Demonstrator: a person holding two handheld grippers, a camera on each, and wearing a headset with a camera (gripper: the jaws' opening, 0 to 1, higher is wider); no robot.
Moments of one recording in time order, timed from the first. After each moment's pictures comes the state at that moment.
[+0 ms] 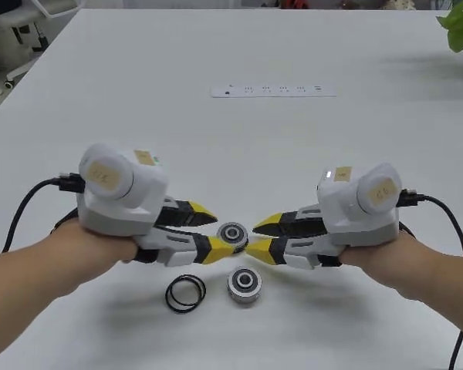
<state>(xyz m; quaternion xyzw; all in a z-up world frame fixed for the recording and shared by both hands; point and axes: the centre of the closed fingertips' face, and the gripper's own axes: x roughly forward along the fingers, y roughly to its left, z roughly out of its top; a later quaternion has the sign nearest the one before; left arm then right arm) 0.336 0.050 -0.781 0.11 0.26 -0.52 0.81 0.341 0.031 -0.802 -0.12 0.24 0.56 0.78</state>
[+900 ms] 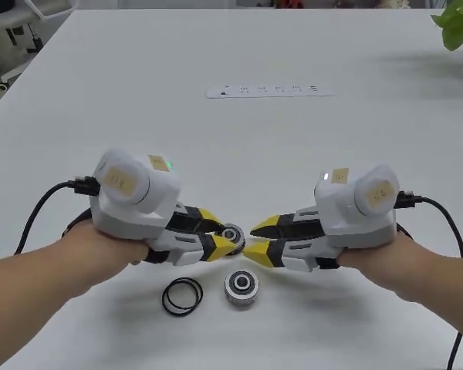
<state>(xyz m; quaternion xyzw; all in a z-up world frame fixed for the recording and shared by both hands) 0.342 0.043 -0.789 0.14 0.26 -0.52 0.80 0.340 0.030 -0.803 -0.12 0.24 0.56 0.78</state>
